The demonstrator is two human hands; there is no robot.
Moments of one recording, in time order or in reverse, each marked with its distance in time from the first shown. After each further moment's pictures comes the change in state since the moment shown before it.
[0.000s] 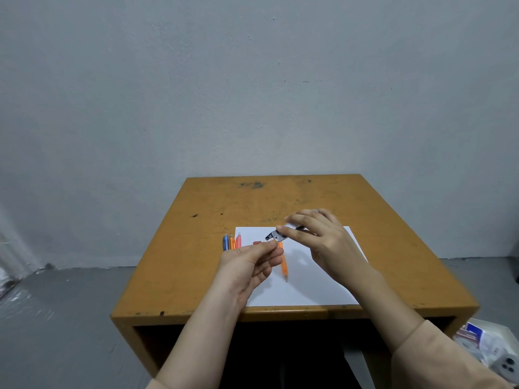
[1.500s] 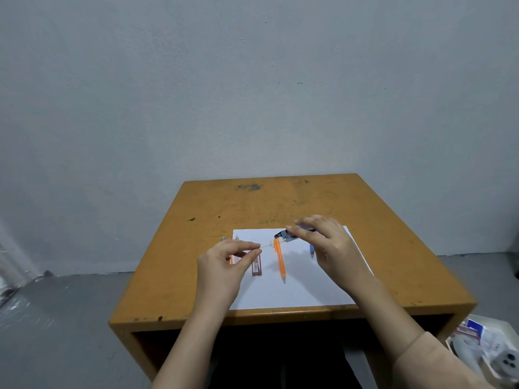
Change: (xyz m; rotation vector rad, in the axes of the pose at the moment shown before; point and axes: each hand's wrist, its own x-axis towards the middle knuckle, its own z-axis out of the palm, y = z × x) left_hand 0.012 -0.011 -0.031 0.689 0.182 0.782; right_hand -0.023 0.005 0.009 0.107 0.083 0.188
